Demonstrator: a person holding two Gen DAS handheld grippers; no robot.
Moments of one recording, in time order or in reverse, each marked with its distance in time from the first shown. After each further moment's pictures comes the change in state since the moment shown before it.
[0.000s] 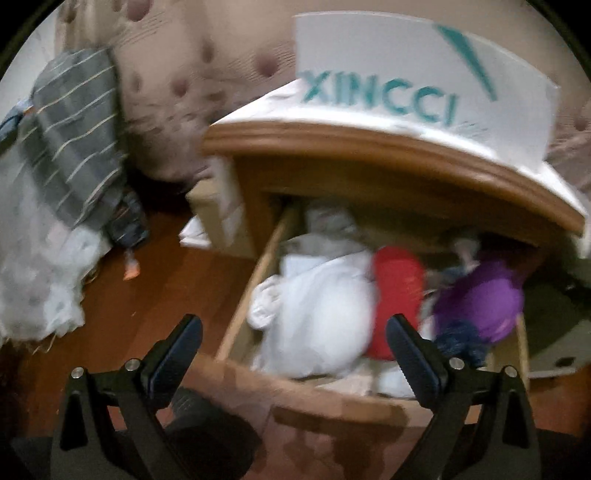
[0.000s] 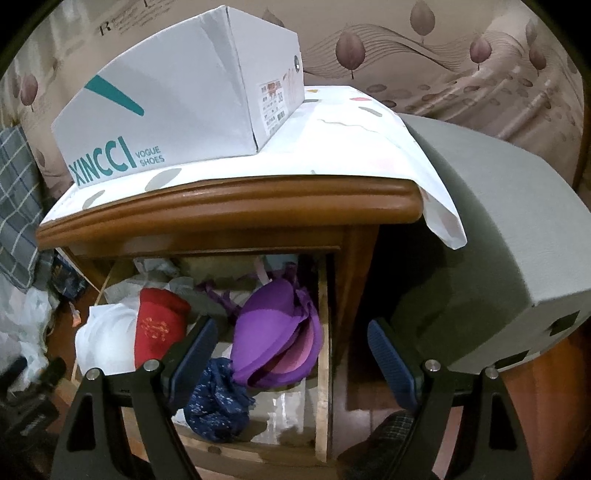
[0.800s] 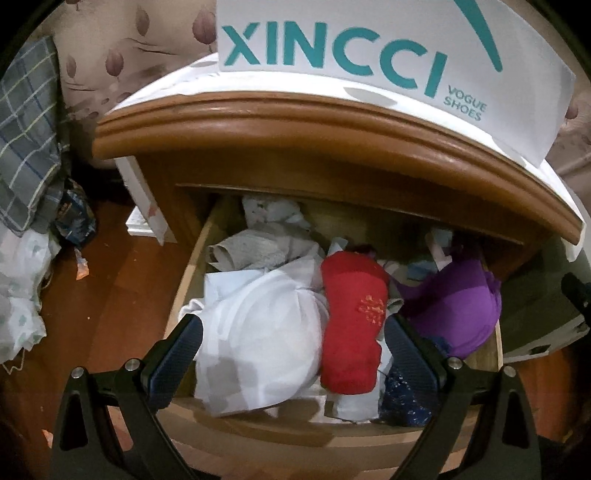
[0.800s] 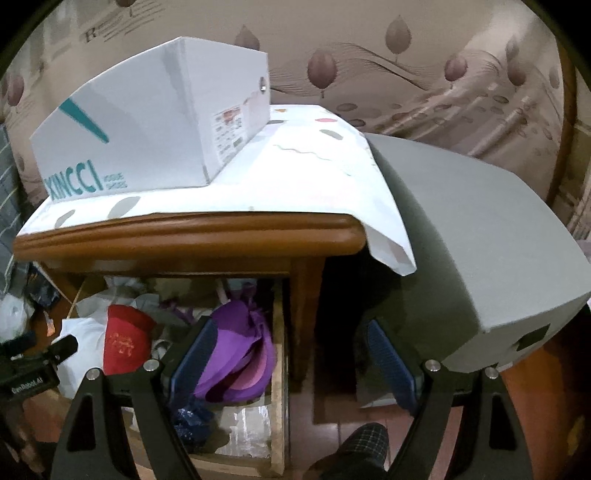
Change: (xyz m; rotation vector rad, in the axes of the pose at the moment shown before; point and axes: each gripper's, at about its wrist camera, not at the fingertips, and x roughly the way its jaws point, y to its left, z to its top) left arm 0.061 -0.034 0.027 0.052 0.152 -0.154; right arm -0.009 -0.024 0.011 0.013 -0.057 -0.110
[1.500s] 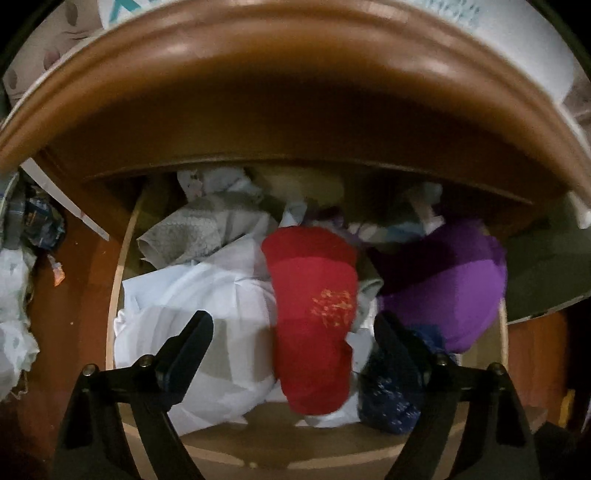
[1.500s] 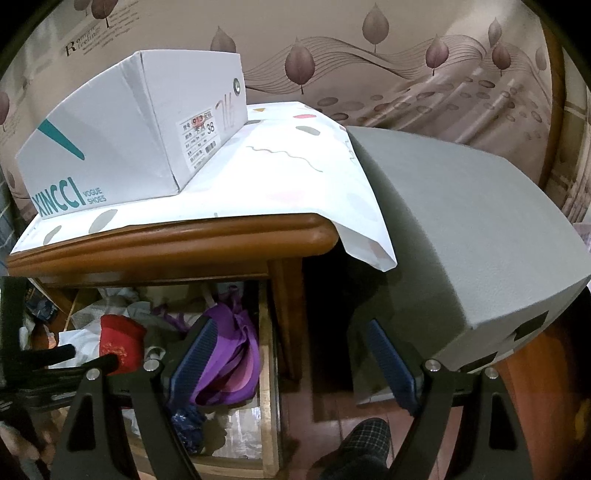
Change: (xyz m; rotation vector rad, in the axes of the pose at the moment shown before) left arm 0.057 -0.036 0.015 0.101 0.201 -0.046; right arm 0.001 -0.015 0.001 0.048 0.012 -0.008
